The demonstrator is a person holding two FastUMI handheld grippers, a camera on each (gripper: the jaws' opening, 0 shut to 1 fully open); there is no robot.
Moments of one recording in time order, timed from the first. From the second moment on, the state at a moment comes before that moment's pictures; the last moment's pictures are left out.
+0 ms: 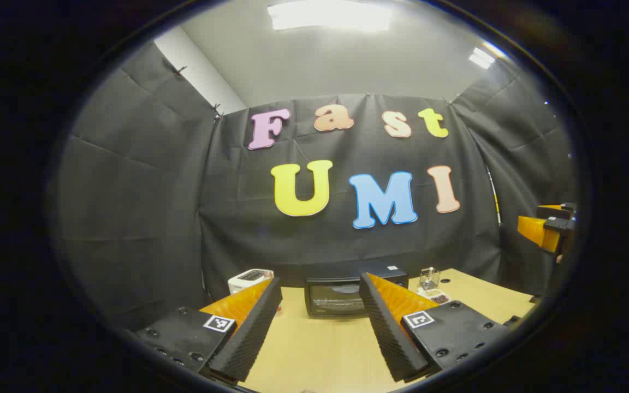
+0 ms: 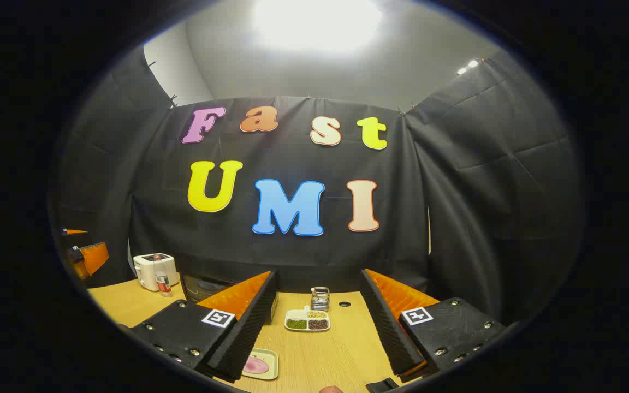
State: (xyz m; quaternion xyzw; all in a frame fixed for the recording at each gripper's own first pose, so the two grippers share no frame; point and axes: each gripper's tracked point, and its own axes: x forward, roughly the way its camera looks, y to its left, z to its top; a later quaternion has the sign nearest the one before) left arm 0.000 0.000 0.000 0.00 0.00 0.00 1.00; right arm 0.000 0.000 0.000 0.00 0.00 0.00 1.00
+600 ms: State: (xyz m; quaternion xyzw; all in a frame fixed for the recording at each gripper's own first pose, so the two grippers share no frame) left arm 0.004 -0.024 0.006 0.00 0.00 0.00 1.00; right arm 0.008 -0.017 -0.004 0.00 0.00 0.01 1.00
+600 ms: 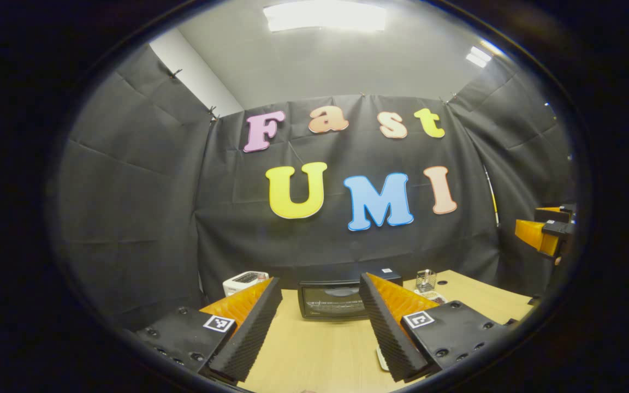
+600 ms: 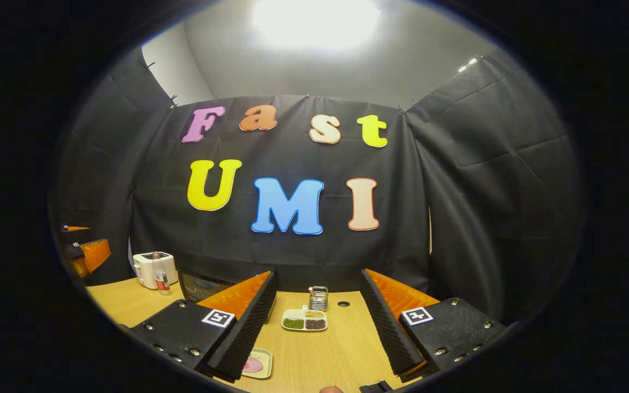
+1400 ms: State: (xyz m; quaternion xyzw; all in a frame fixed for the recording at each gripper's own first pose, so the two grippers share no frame) left arm 0.065 -0.050 0.011 0.02 -0.02 0.03 1.00; right arm 0.021 -0.037 -0.028 0.01 0.01 0.03 1.00
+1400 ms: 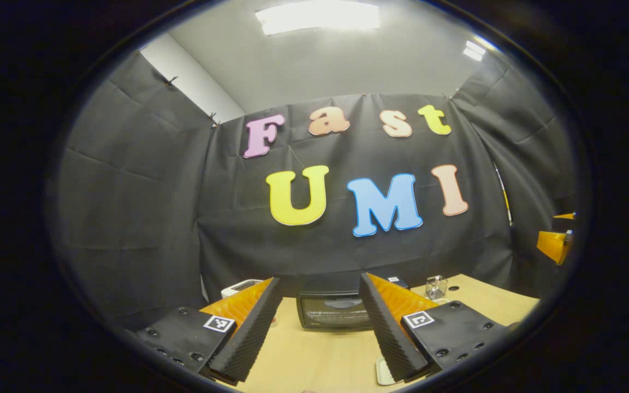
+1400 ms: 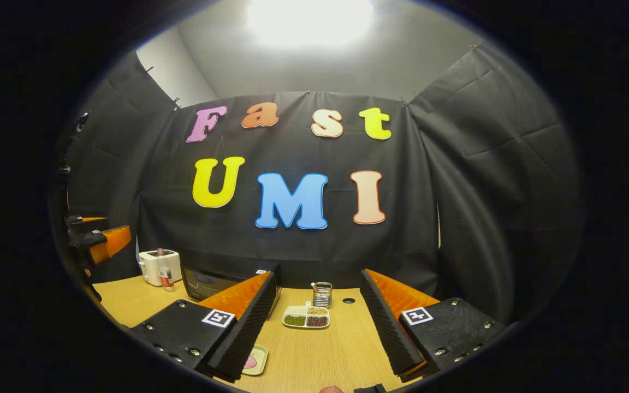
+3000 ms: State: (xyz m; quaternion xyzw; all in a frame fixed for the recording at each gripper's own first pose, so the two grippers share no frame) left arm 0.366 -0.092 -0.192 0.00 0.11 -0.10 0.99; right arm 0.065 -0.024 -0.049 -0.05 0.07 -0.15 0.98
